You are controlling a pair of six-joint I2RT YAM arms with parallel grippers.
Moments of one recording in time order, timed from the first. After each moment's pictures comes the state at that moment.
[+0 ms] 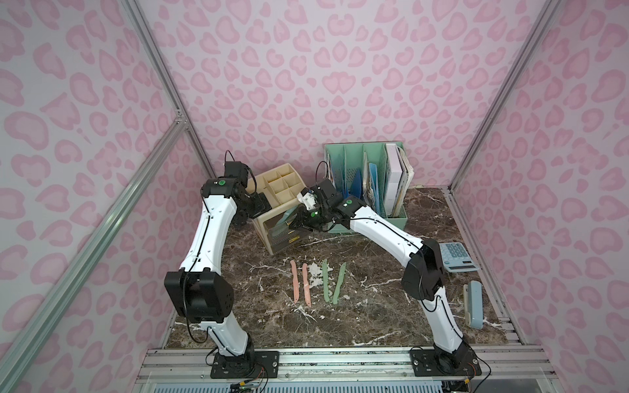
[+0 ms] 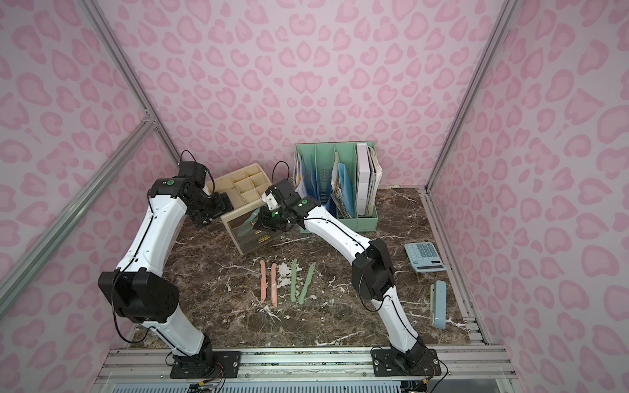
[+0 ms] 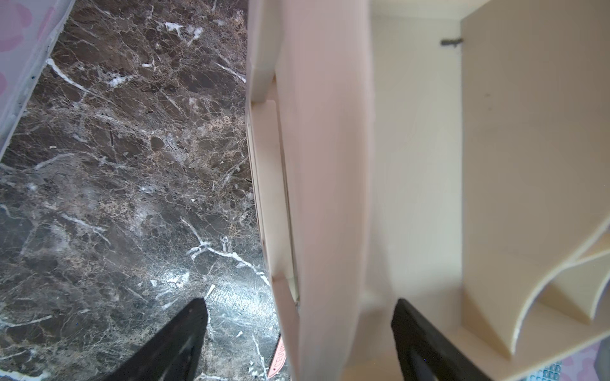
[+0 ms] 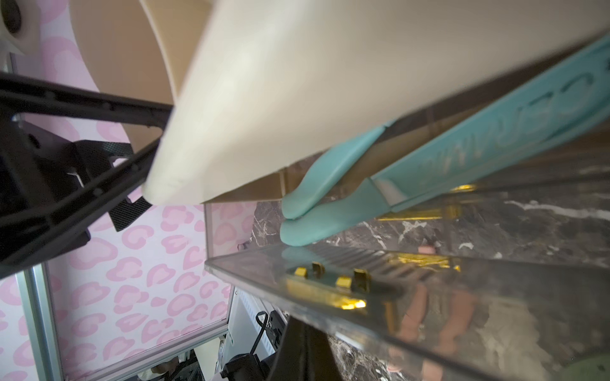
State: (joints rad) left arm -0.01 1.72 1.85 -1.24 0.07 -0.57; right arm 0.82 2.24 2.20 -0.66 -0.54 0.78
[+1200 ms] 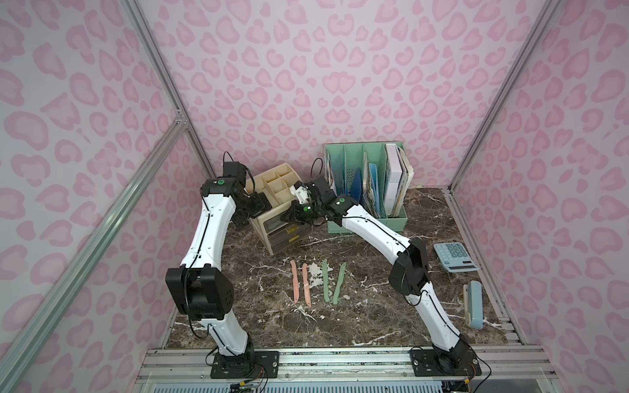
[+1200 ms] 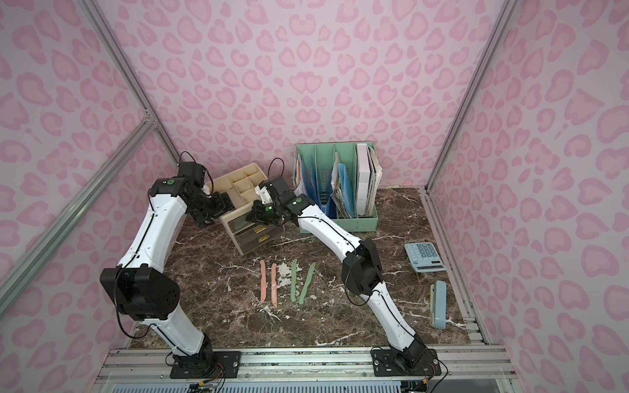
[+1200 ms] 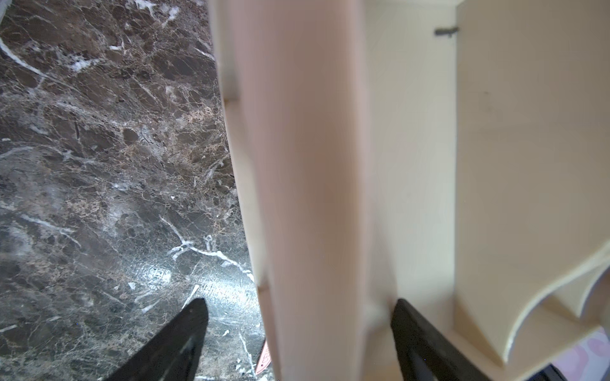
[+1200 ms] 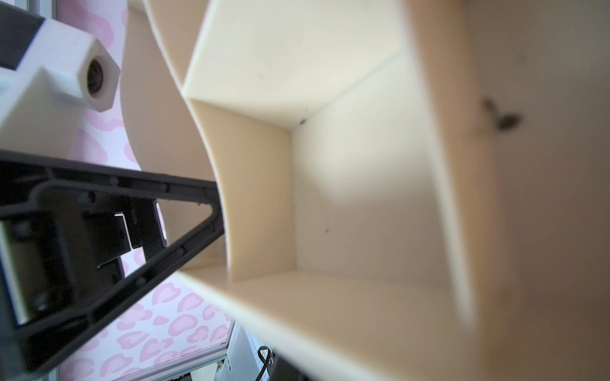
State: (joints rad) left arm 0.01 1.75 1.85 -1.23 0.14 -0.58; right arm 0.82 2.38 2.40 -0.61 -0.54 0.78
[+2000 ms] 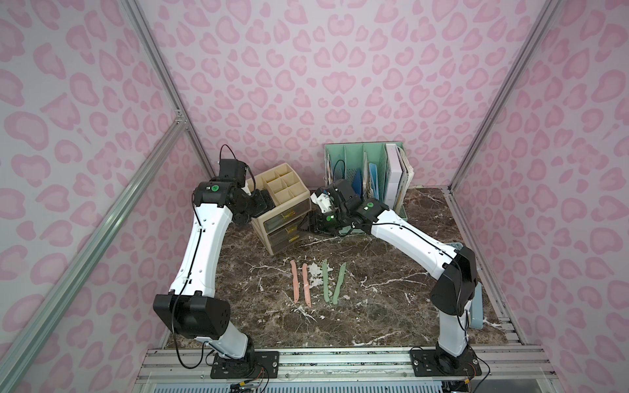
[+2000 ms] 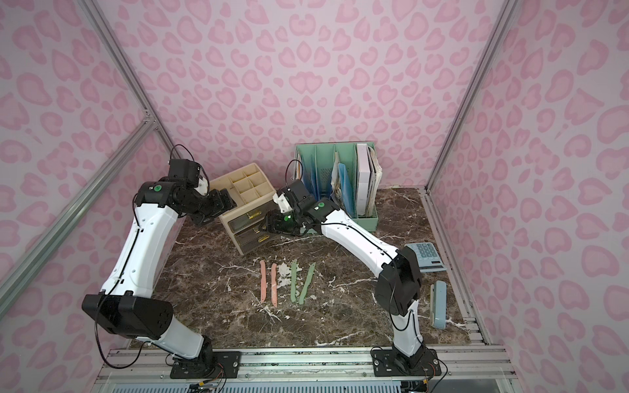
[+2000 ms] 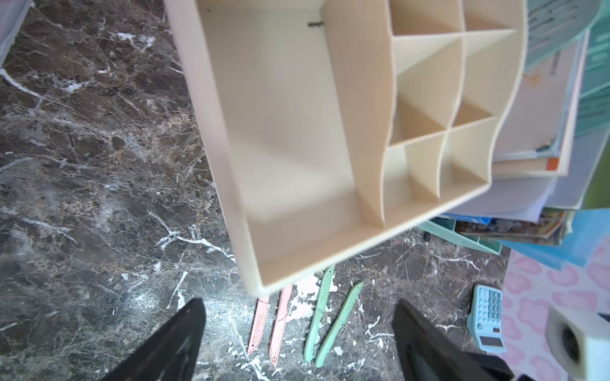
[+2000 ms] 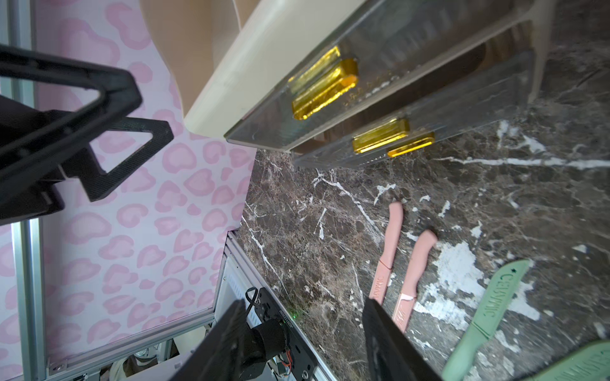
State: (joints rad) left arm -0.08 1.58 1.85 -1.25 0.15 -0.56; right arm 0.82 1.93 1.87 -0.67 -0.46 0.72
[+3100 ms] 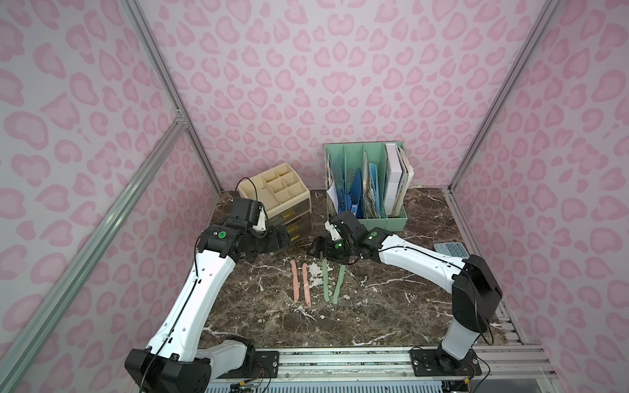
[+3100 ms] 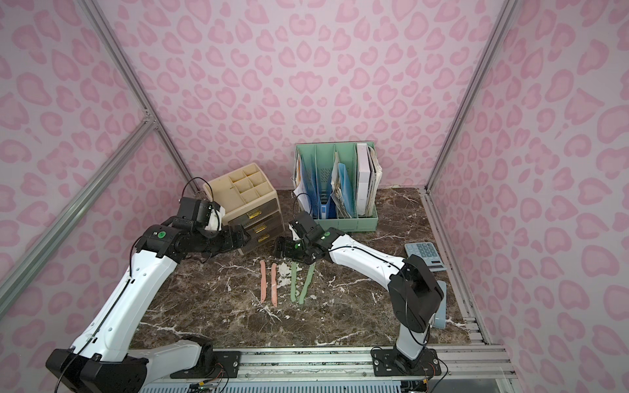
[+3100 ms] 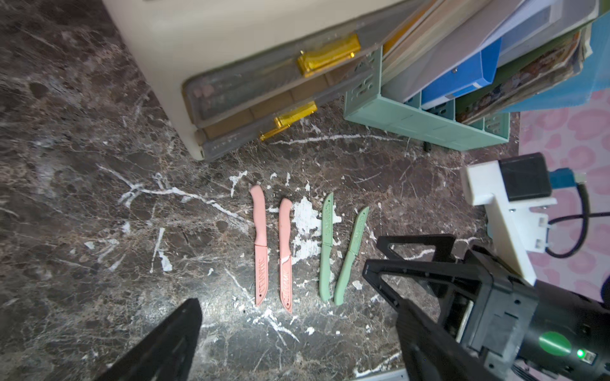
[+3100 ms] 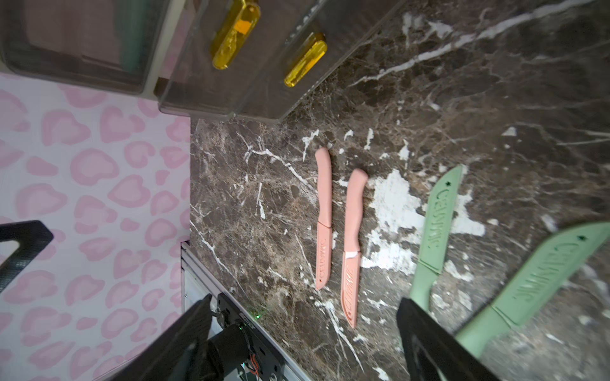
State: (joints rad) left arm -0.23 1.21 1.36 -1.08 0.14 -0.53; right arm 0.86 1.78 1.38 -0.37 -0.34 0.89
